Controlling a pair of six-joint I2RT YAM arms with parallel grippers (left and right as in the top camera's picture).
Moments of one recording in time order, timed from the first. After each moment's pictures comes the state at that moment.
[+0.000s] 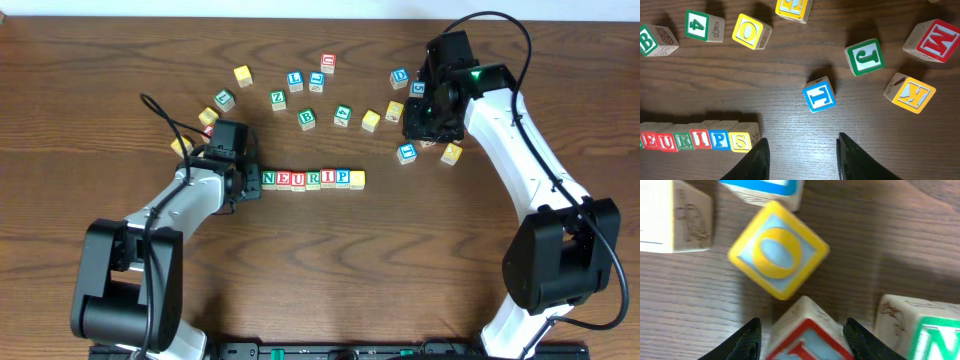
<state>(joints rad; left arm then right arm) -0.17 1.72 0.90 -0.43 -0.05 -0.29 0.23 1.90 1.62 -1.01 -0.11 0.31</state>
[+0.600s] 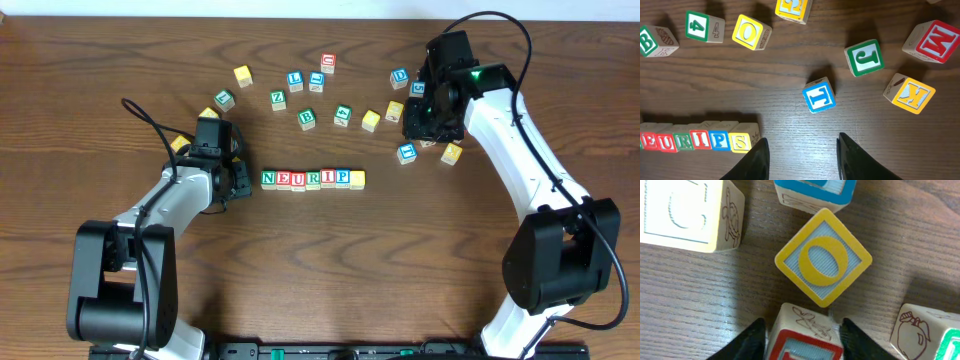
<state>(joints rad) -0.11 1.72 0.90 -0.44 0.00 -0.32 0.23 1.90 1.62 -1.01 -0.11 0.31</state>
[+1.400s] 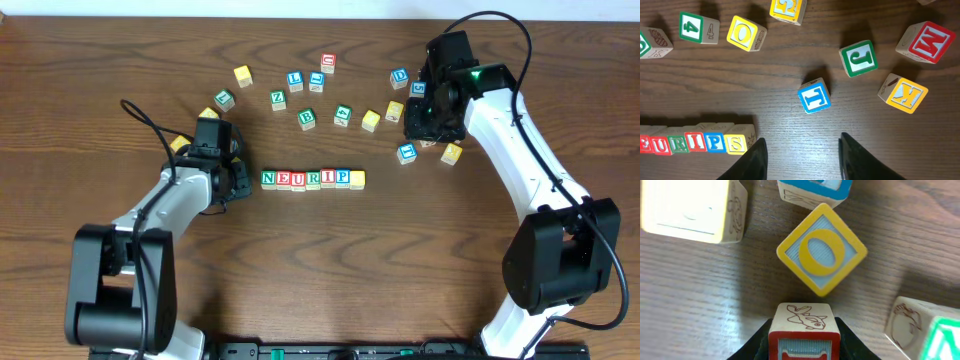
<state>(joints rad) -0.11 1.70 0.90 -0.46 0.01 -0.33 0.23 1.90 1.62 -1.01 -0.09 0.31</state>
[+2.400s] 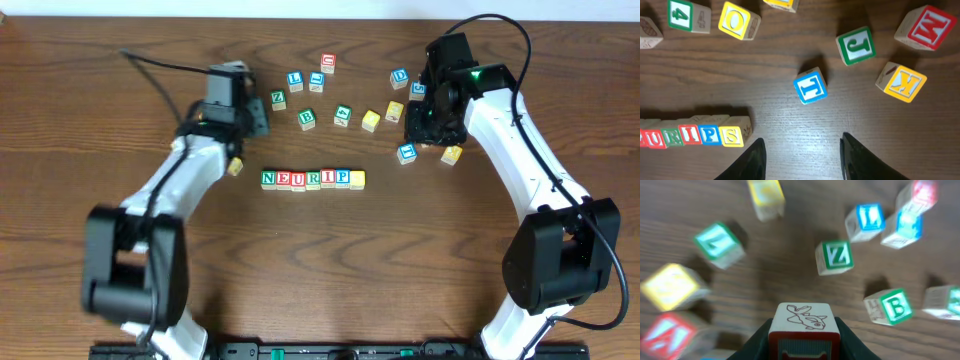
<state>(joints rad) -0.20 1.84 1.17 -0.21 -0.03 -0.31 0.23 1.90 1.62 -1.06 -0.09 0.31</state>
